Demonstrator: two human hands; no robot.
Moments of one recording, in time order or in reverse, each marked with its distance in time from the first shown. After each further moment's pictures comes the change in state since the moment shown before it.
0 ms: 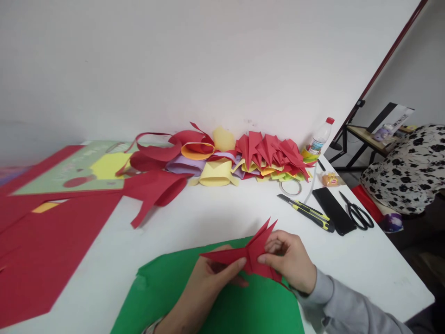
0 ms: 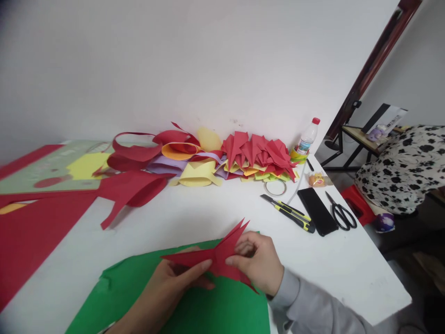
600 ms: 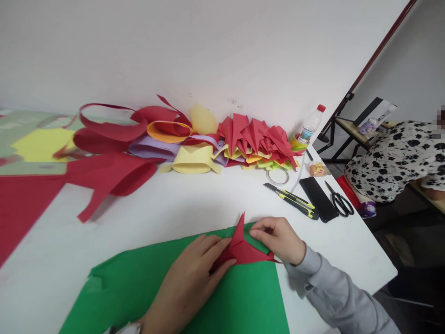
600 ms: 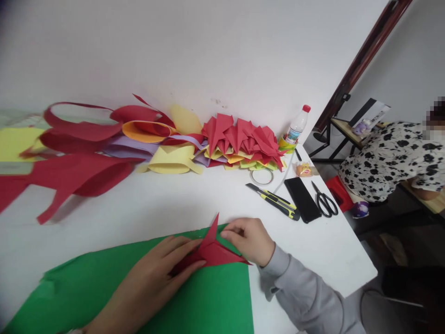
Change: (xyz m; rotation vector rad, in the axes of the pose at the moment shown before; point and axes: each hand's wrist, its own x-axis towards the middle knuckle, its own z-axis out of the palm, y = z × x) left_hand 0.013 -0.023 -0.010 1.067 -0.016 0.799; right_hand 0.014 0.001 -0.028 -0.399 -0.122 -0.095
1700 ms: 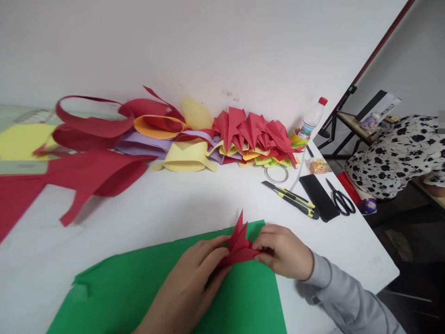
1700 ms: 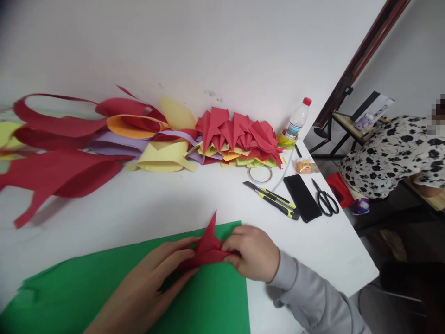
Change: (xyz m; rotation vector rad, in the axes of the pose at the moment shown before) left_hand -0.007 0.002 0.005 -0.112 0.049 0.001; right_hand -0.016 -0.002 -0.016 -0.512 -0.185 -0.370
